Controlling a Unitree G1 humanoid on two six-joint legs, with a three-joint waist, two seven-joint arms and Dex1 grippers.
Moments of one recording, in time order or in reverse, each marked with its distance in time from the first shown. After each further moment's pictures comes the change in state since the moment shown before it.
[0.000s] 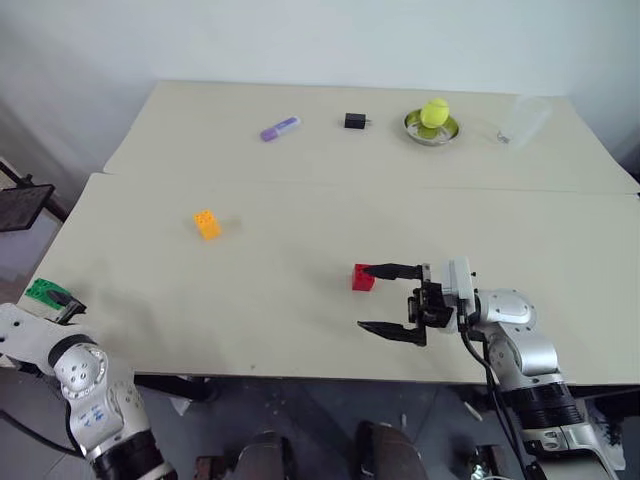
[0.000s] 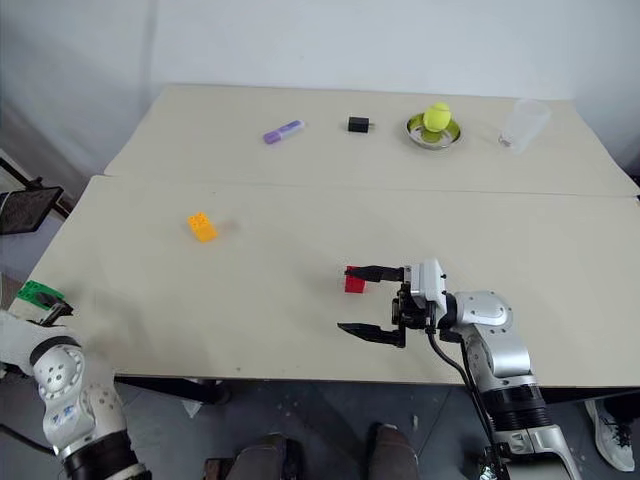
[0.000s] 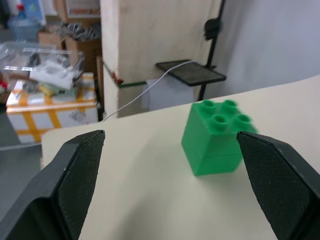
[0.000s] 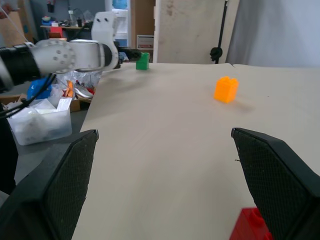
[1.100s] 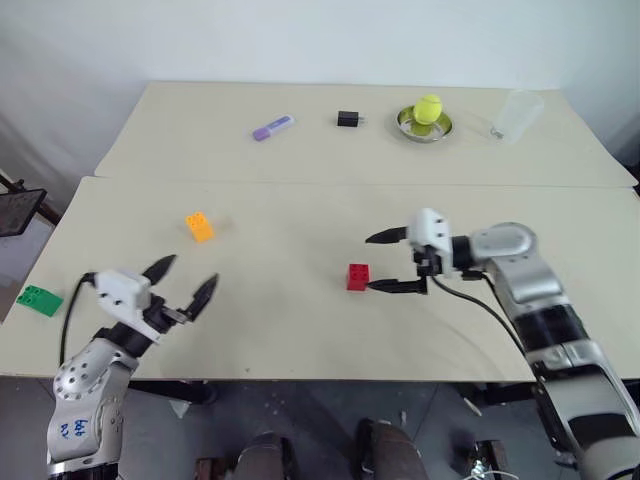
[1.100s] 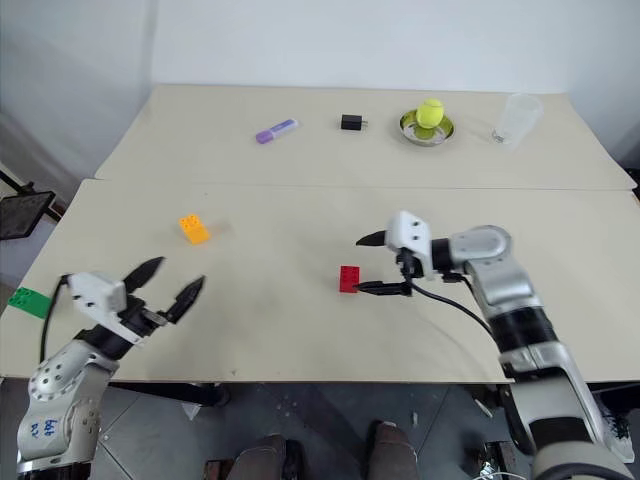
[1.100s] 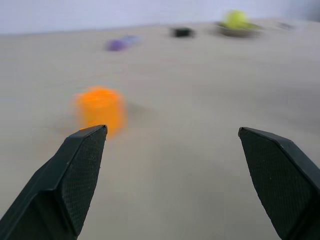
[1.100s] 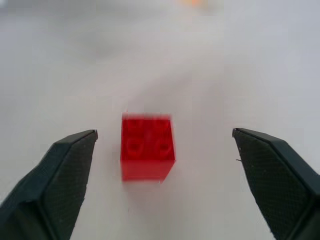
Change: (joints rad) left arm 0.293 0.249 -0.278 -0.132 -0.159 -0.114 -1.071; right arm -0.318 -0.164 0.067 0.248 -0.213 0.070 0.001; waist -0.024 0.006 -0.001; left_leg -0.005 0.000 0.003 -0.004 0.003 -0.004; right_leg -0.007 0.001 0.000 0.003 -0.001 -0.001
